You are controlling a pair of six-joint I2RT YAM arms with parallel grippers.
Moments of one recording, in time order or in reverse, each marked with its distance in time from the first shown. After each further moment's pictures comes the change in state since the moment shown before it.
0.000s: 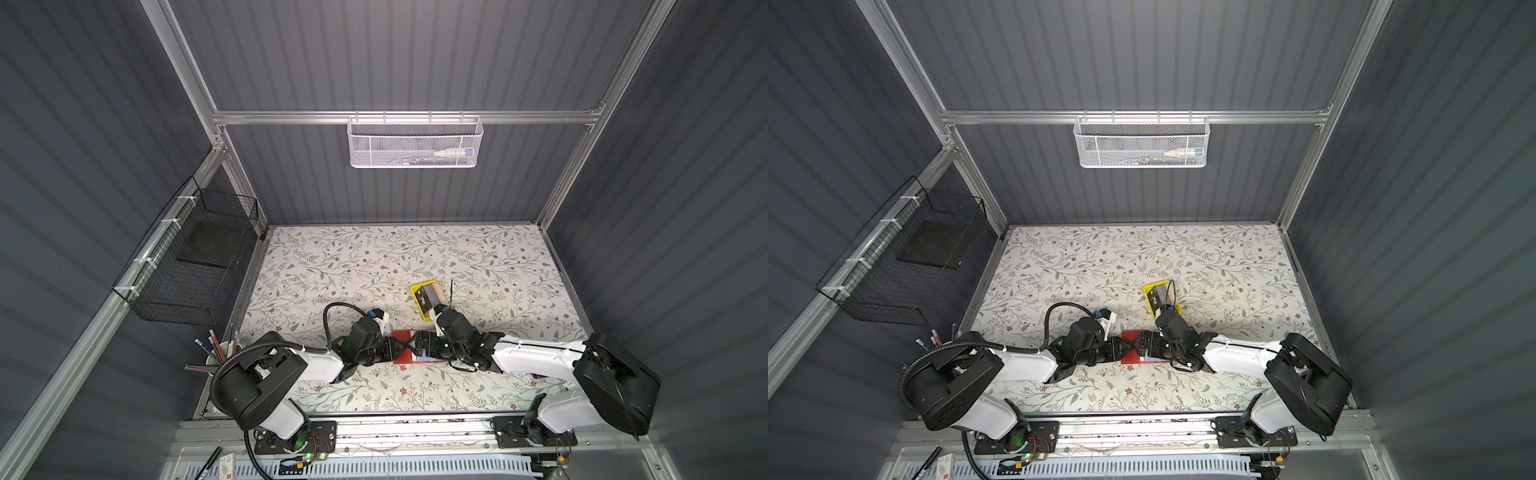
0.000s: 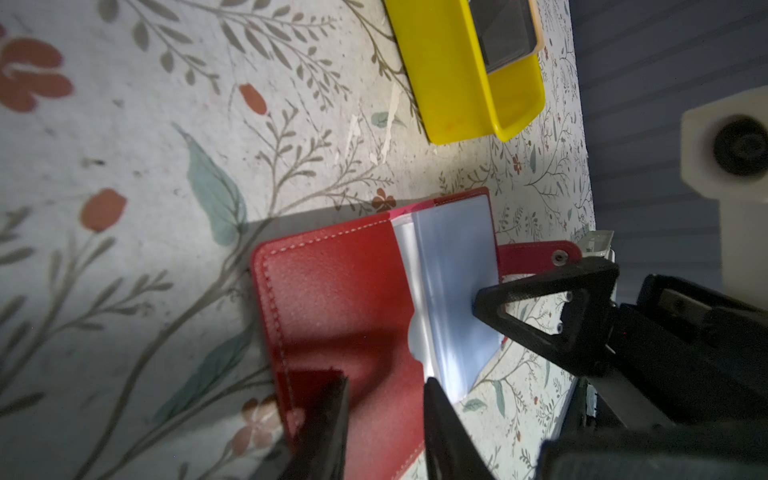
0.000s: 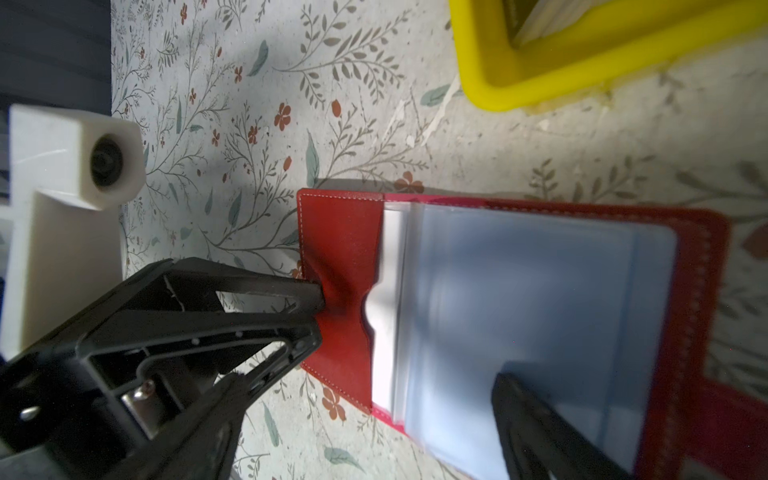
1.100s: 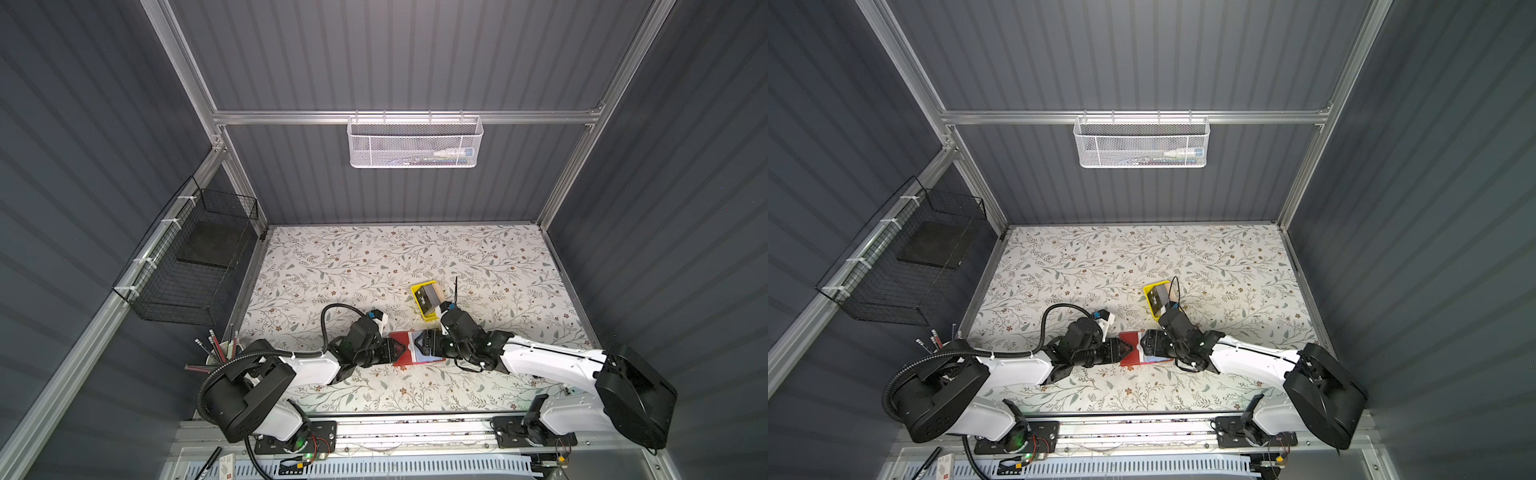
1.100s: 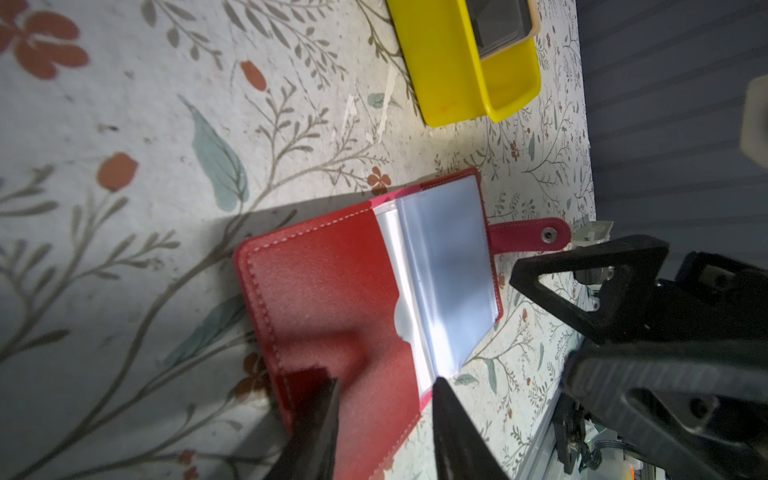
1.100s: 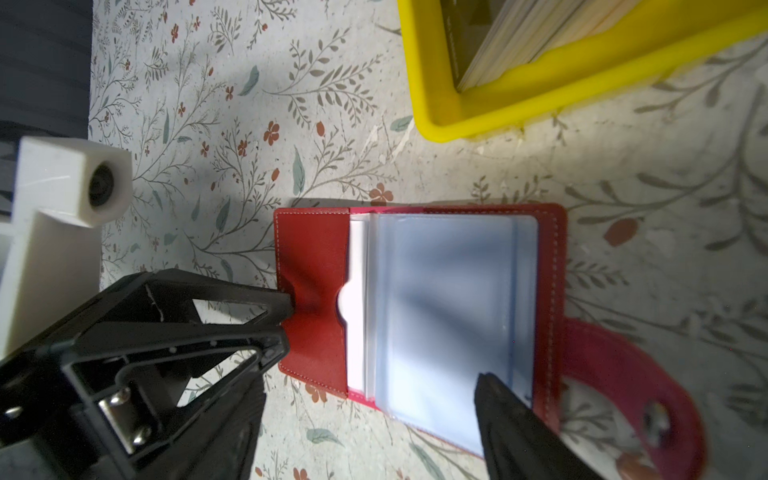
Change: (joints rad) left arm -0.006 -0.081 0.002 -0.104 0.004 0.001; right arm -0.001 -0.089 0.016 -0.140 0.078 -0.035
